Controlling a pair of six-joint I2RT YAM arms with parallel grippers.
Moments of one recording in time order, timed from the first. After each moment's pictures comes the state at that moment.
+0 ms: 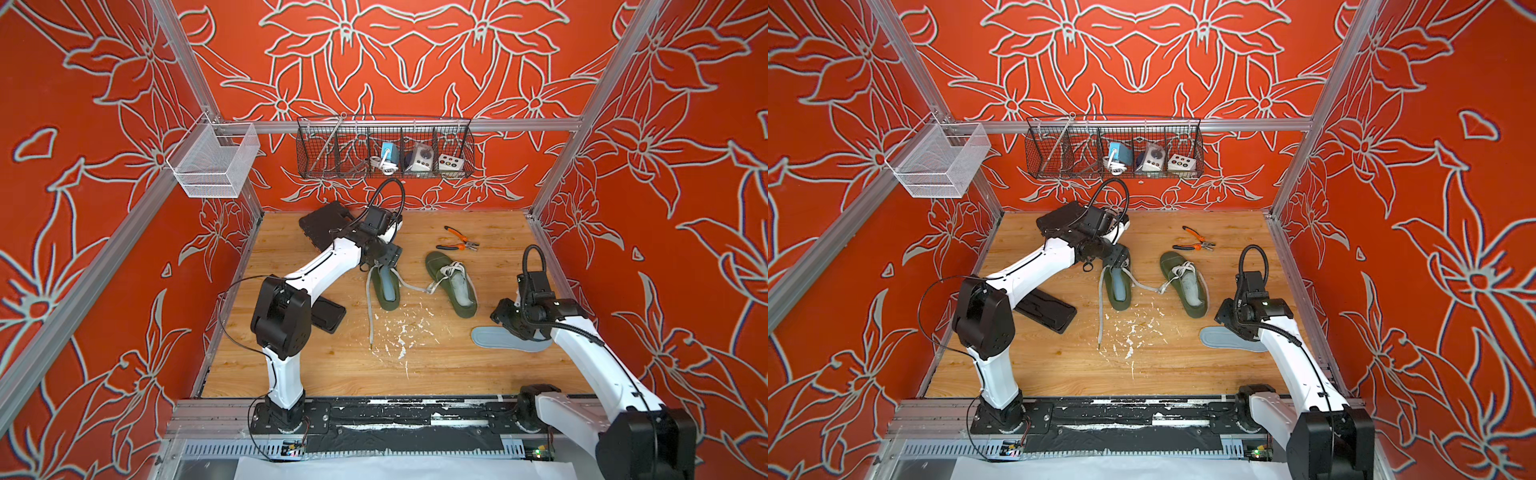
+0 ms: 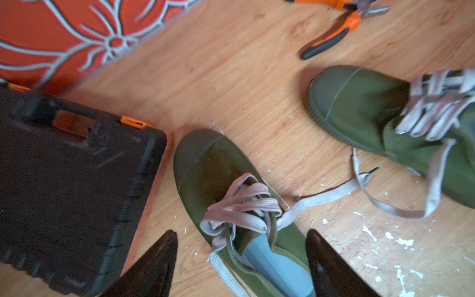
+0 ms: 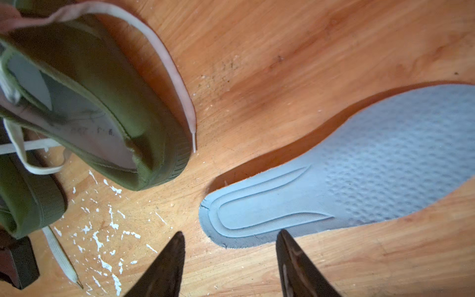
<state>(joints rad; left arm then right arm) -0.50 1.85 1.61 -0.60 -0.04 0.11 0.07 1.02 0.72 -0.87 -0.11 0.63</state>
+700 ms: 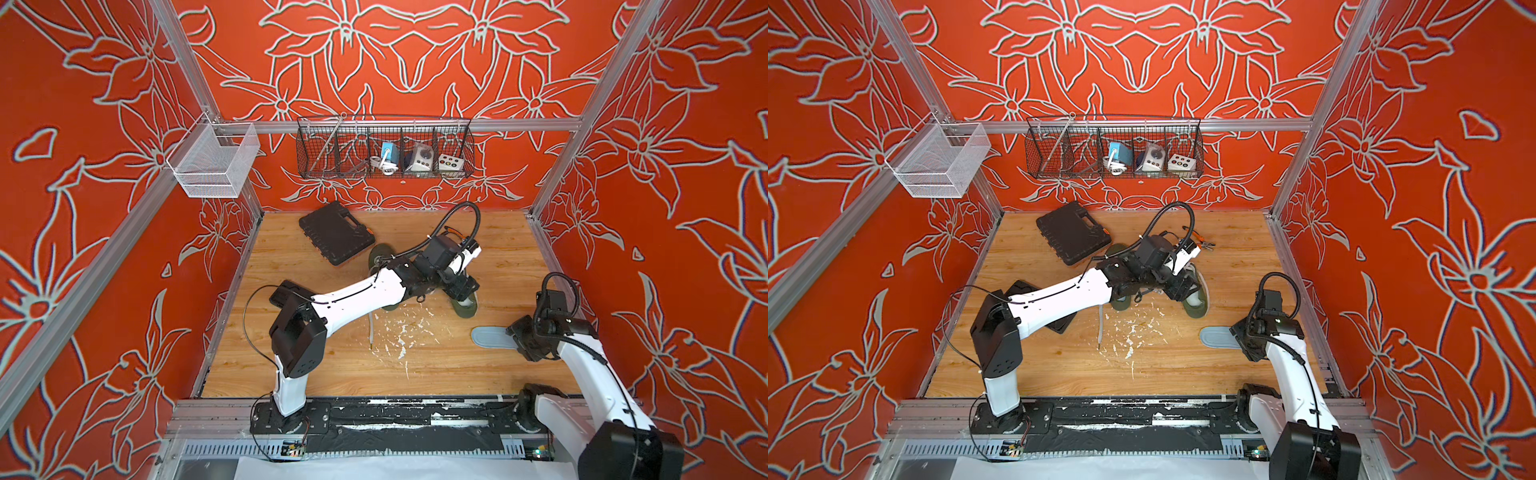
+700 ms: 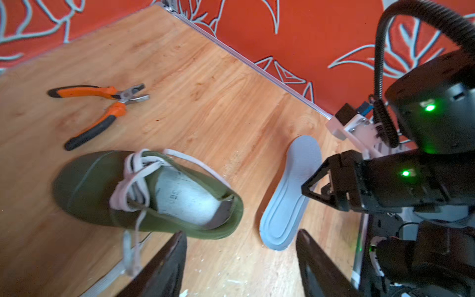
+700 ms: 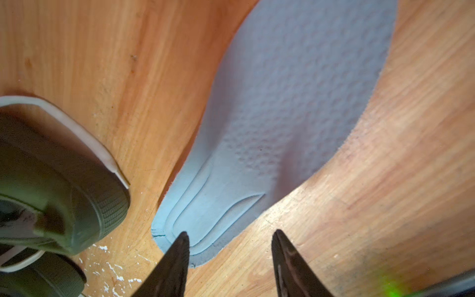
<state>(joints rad) -0.90 1.89 1.62 -0.33 0.21 -0.16 -0.14 0.93 0.54 -0.89 -0.14 0.89</state>
